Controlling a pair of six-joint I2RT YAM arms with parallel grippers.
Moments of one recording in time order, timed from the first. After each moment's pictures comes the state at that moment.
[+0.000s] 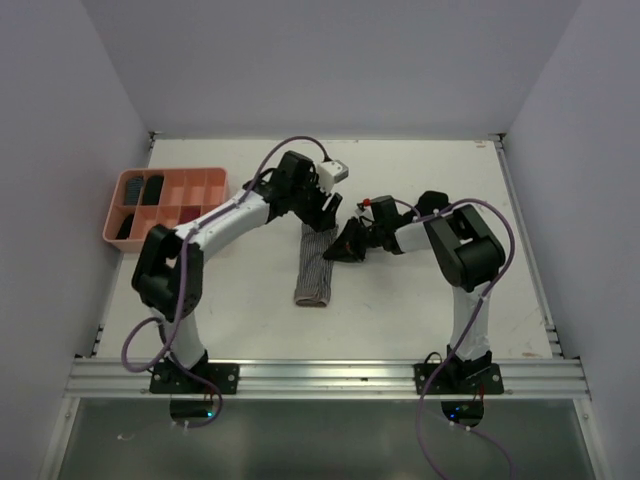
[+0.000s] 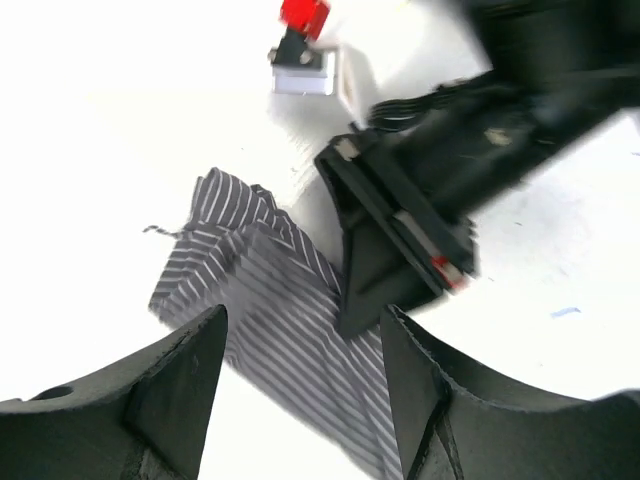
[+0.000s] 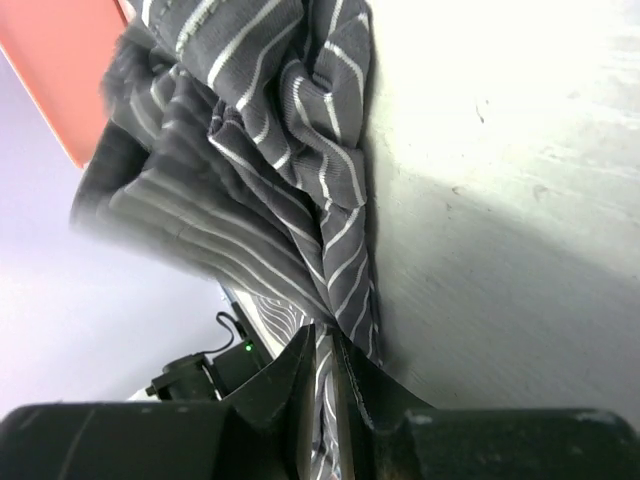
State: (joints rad) left arm -0.58 1.87 1.44 -0.40 0.32 0.10; right arm 0.41 2.06 0.99 0.25 -0.77 1.01
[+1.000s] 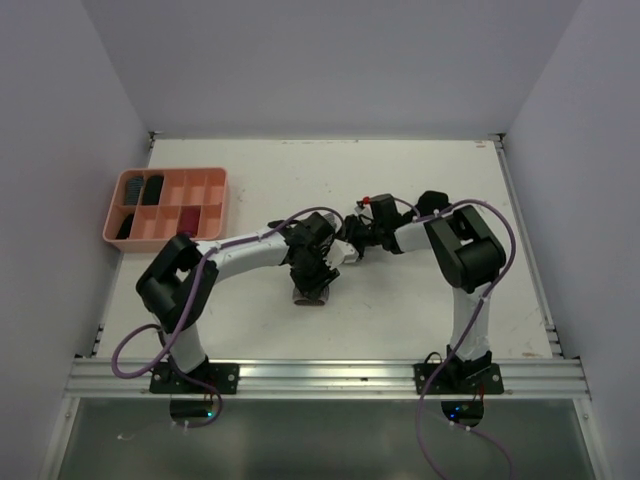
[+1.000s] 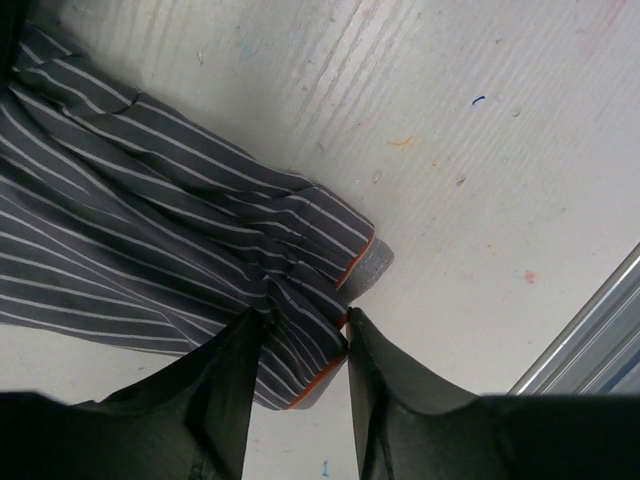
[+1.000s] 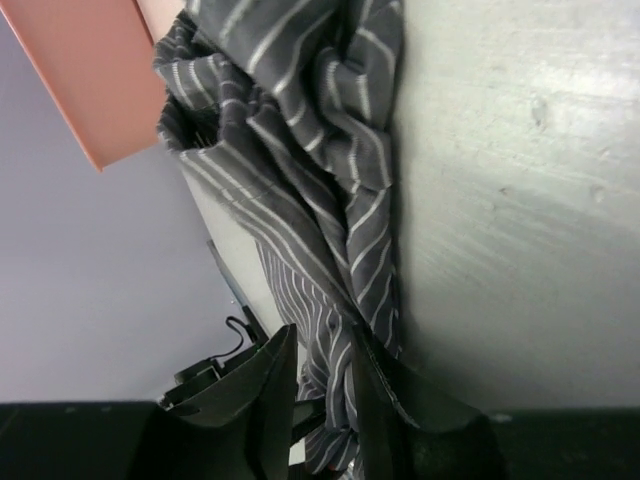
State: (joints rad) left arm -0.80 1.78 1.15 -0.67 0.27 0.20; right arm 0.42 2.06 1.00 0.28 -0.77 1.05
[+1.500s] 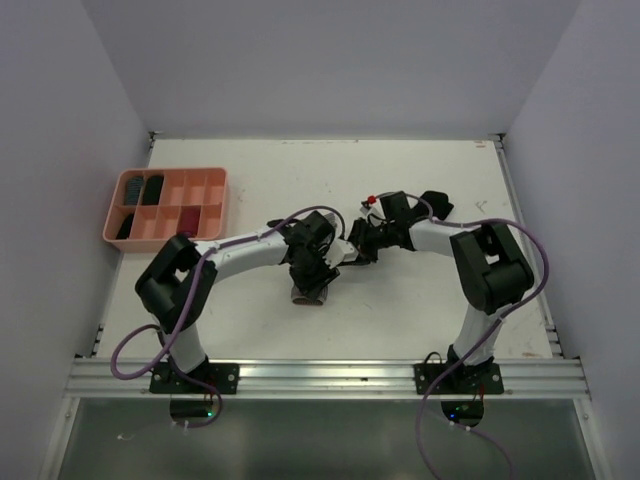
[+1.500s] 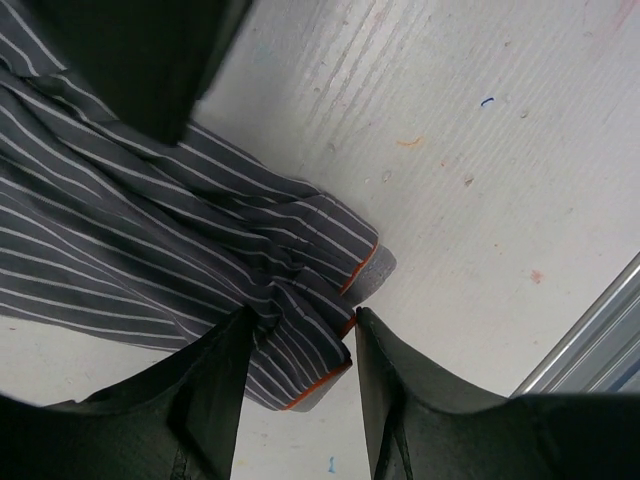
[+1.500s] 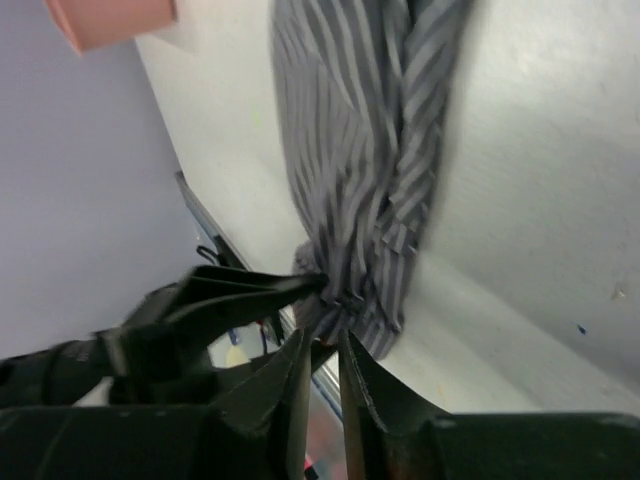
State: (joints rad) left arm -0.80 1.77 1.16 -0.67 0.25 0.21; right arm 0.39 1.82 0.98 -0.07 -0.83 0.80
